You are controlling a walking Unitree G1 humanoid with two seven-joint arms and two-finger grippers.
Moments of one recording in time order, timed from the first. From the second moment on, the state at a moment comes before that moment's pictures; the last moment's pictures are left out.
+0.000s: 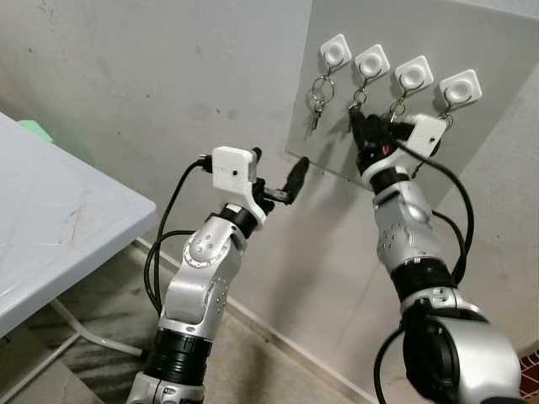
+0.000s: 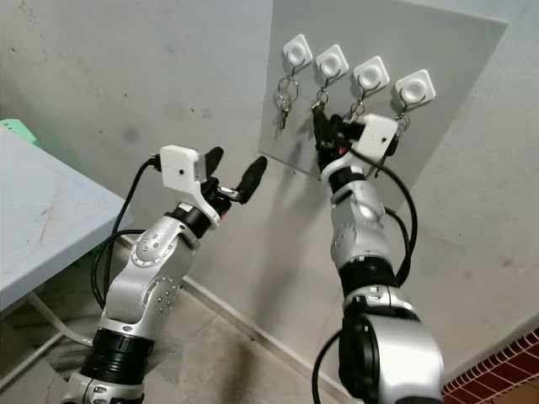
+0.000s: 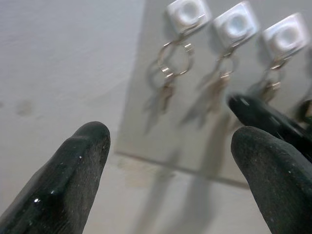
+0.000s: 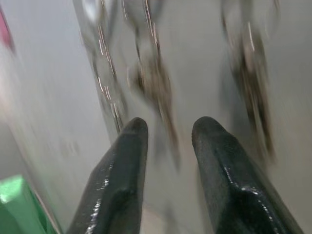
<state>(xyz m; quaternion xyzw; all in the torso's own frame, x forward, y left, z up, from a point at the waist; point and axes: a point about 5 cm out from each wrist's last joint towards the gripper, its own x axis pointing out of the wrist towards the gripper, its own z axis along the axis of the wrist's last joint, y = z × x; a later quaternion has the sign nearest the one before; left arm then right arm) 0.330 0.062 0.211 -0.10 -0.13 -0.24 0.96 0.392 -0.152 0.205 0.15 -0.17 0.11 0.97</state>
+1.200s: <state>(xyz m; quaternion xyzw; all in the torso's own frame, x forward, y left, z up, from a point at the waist) 0.290 0.124 0.005 -0.03 0.17 -0.10 0.98 0.263 -0.200 -0.013 -0.02 0.20 0.02 0.98</state>
